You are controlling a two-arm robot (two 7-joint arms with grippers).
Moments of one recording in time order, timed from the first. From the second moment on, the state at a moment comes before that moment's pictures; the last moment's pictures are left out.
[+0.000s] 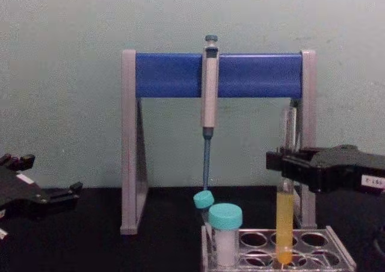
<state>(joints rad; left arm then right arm) -0.20 0.60 0.45 -1.41 -0.25 -0.12 0.03 0.29 0.50 -0.44 -1.51 0.50 0.08 0.50</state>
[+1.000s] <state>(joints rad) -0.20 0.60 0.45 -1.41 -0.25 -0.12 0.03 0.27 0.48 -0.44 -1.47 0.48 0.08 0.50</state>
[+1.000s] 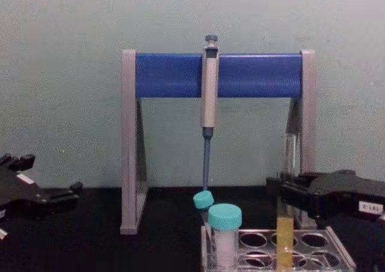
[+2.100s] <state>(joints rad) -0.20 0.60 0.45 -1.41 -0.25 -0.12 0.03 0.27 0.48 -0.44 -1.46 0.48 0.09 0.49</state>
